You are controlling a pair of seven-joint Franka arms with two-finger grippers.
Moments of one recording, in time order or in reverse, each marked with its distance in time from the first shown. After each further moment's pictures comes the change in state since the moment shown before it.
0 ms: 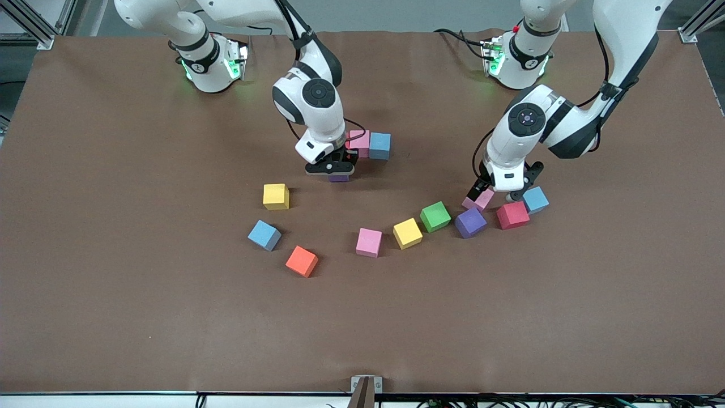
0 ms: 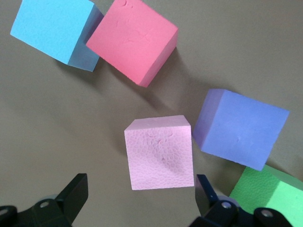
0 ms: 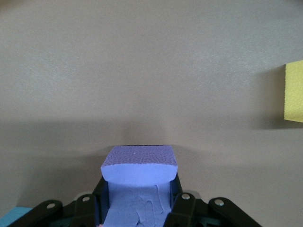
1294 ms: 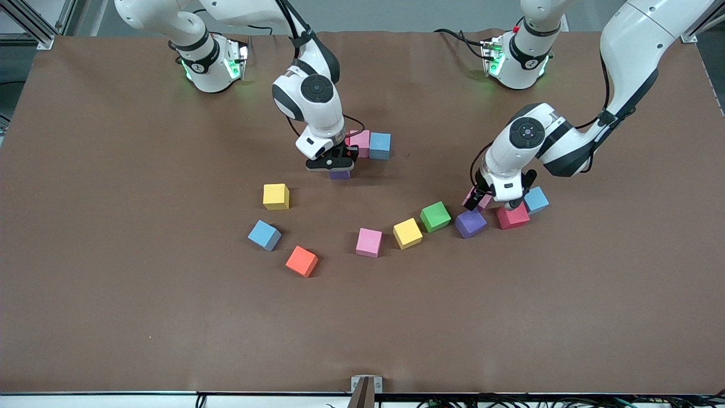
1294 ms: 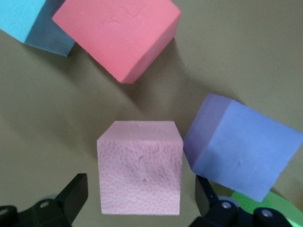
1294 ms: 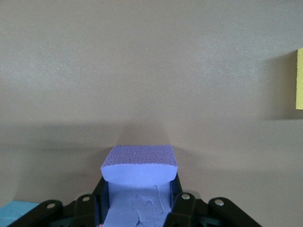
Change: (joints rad) left arm 0.009 0.189 0.039 0.036 0.205 0.063 -0.217; right arm 0.017 -0.003 0.000 -0.038 0.000 0.048 0.023
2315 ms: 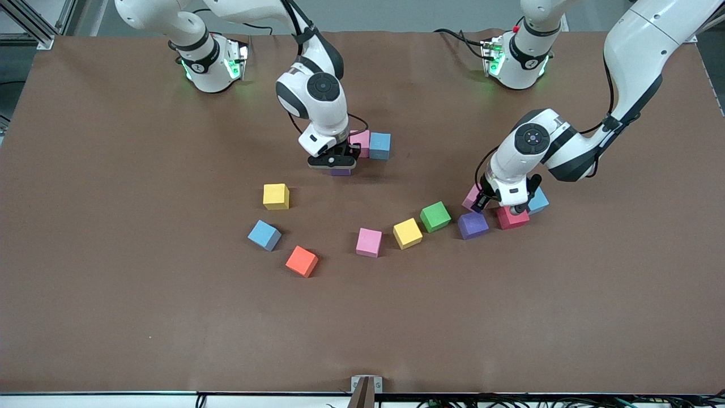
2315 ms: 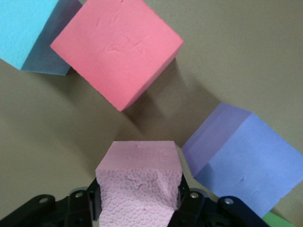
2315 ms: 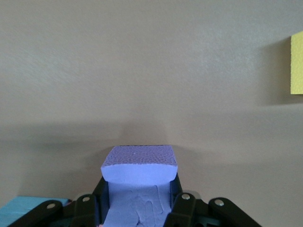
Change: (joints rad) left arm -0.001 0.022 0.029 0.020 0.040 0.000 -0.018; right arm 0.015 -0.001 0.000 0.039 0.000 -0.070 0.054
